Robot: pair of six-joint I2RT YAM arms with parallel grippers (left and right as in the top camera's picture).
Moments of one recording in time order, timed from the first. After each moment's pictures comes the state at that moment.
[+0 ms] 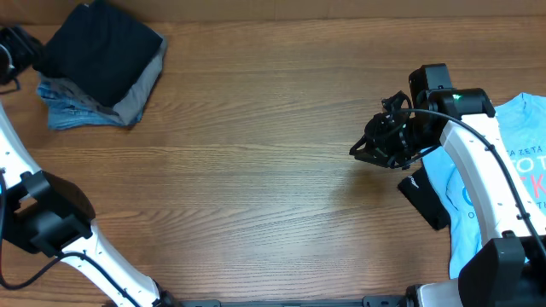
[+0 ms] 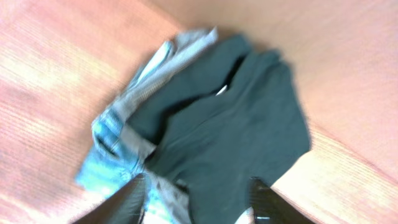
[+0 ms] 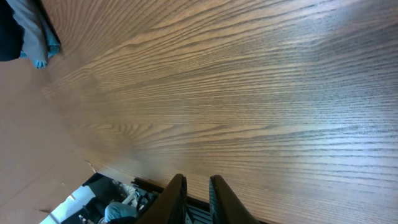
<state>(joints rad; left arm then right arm) 0.57 2.19 2.36 -1.01 0.32 -0.20 0.07 1.62 1.36 -1.21 -0.62 0.44</state>
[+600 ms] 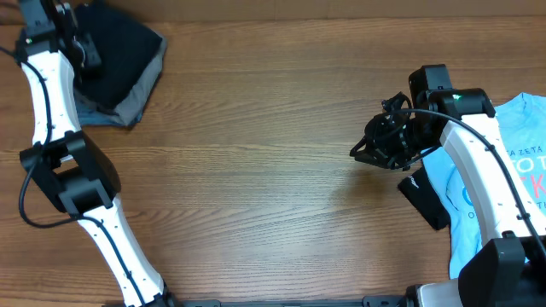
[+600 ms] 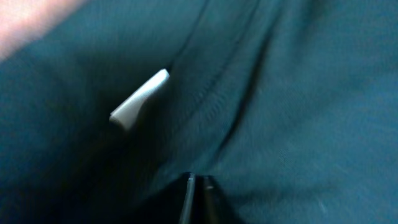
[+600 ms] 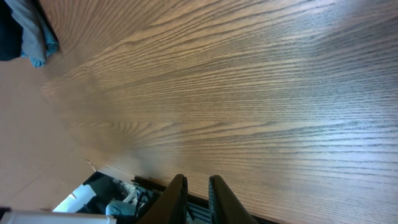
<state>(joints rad) 0.38 2.47 2.32 -0.84 0.00 -0.05 0.07 1.62 1.36 -1.22 -0.62 0.44</state>
